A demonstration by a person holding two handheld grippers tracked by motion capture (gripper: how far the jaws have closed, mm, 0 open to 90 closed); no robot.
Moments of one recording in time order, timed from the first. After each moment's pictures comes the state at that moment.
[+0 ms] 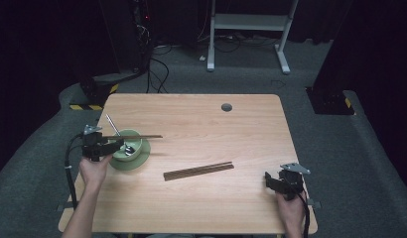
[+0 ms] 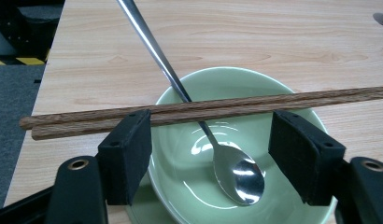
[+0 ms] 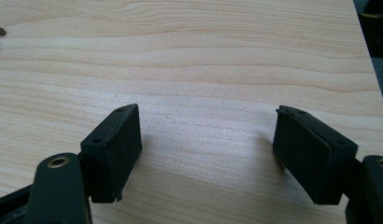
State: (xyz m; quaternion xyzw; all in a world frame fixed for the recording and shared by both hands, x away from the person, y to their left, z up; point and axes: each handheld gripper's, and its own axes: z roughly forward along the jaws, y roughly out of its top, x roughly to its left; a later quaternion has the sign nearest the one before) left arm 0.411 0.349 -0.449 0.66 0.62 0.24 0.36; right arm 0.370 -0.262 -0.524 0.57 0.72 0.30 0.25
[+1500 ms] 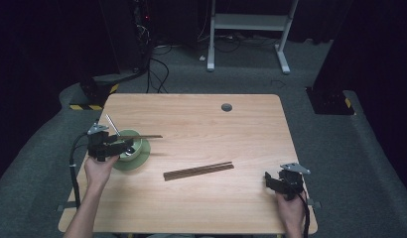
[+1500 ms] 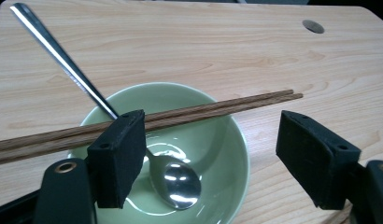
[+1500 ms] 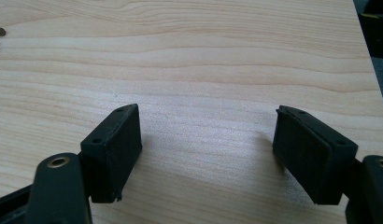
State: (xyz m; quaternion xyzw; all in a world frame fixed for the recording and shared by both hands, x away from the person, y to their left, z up) left arm 0.405 0.325 -0.433 0.69 0.57 0.21 0.40; right arm 0.370 -0.262 -0.524 0.57 0.72 0.30 0.25
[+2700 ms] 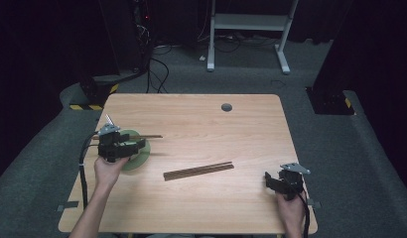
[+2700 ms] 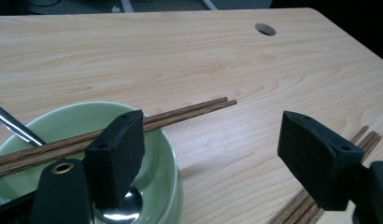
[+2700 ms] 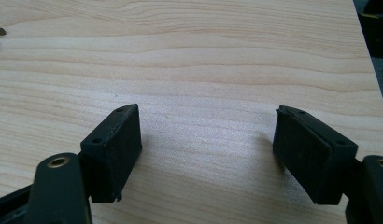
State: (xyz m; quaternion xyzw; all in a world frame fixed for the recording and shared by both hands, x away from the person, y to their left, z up) left arm 0.399 0.290 -0.421 0.71 0.53 0.19 0.44; right arm 0.370 -0.262 -0.524 0.57 0.72 0.30 0.25
